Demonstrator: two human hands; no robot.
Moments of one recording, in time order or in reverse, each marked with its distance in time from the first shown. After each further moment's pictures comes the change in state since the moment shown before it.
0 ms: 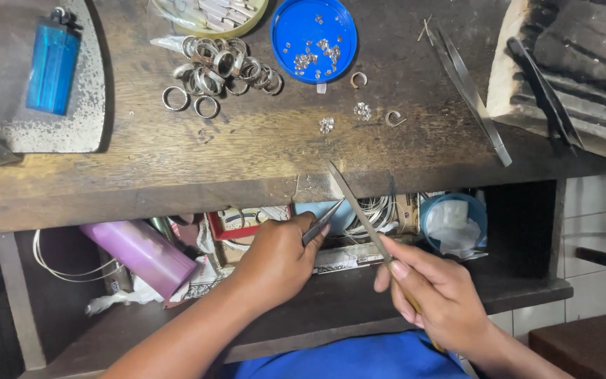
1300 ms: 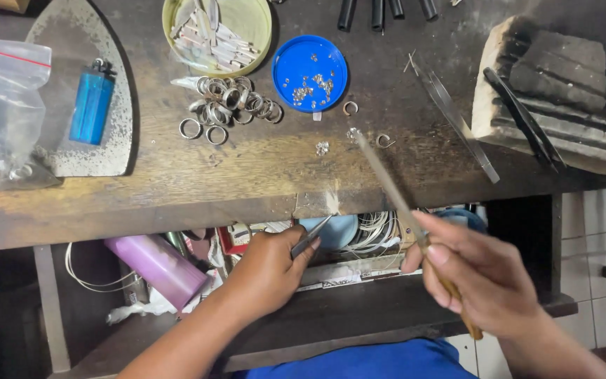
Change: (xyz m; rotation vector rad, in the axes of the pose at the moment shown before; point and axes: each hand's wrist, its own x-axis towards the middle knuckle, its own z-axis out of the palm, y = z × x) left_hand -0.011 0.006 -0.016 -0.035 0.036 -0.002; right_hand 0.023 -0.035 -0.040 0.209 -0.157 -0.230
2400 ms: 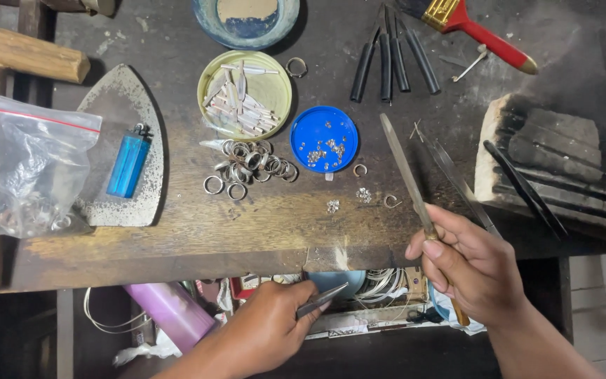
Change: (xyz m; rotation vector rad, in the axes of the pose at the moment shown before) left_hand -0.002 0.016 -0.028 0.045 -0.128 0.119; right_hand 0.056 0.018 -0.029 -0.215 0.103 -0.131
